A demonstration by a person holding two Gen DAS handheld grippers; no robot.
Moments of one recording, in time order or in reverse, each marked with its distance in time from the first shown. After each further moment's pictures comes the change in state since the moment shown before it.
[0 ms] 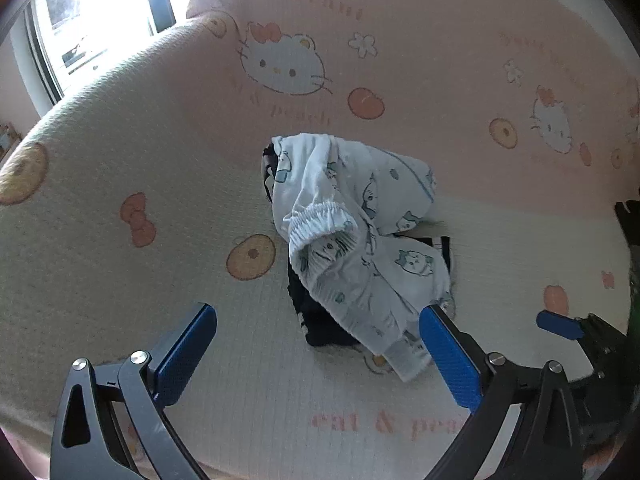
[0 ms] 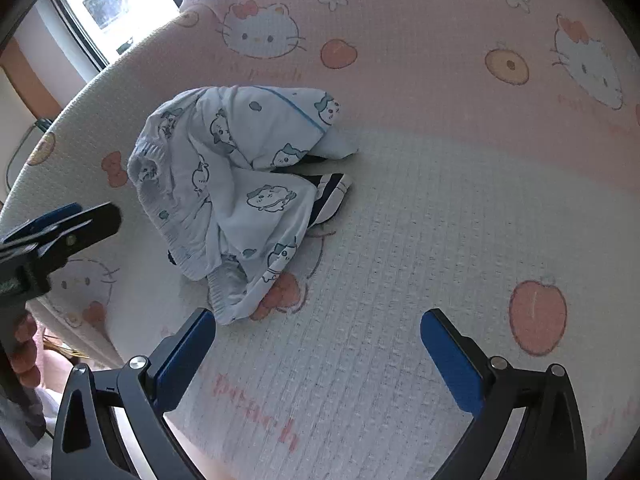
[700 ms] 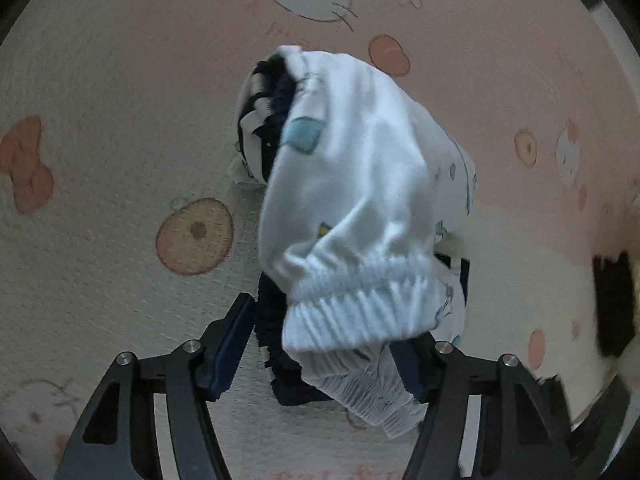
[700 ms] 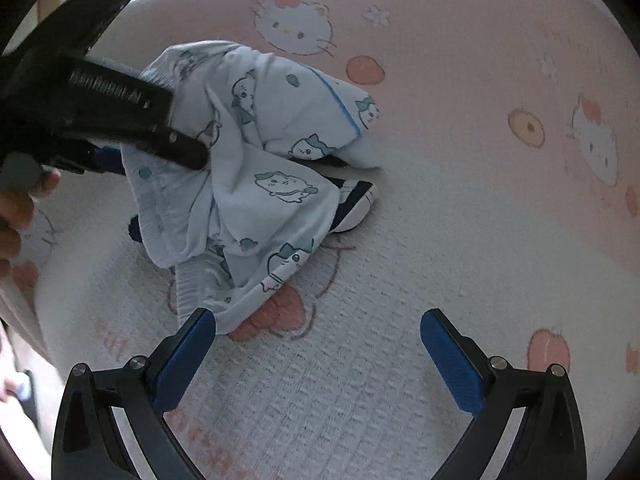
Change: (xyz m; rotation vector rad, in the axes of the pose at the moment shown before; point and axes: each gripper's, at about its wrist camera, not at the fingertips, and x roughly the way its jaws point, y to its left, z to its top) left arm 0.090 0.041 0.021 -0.236 0.193 -0.246; right arm 0.047 0.049 -0.014 -0.242 -0.115 -0.238
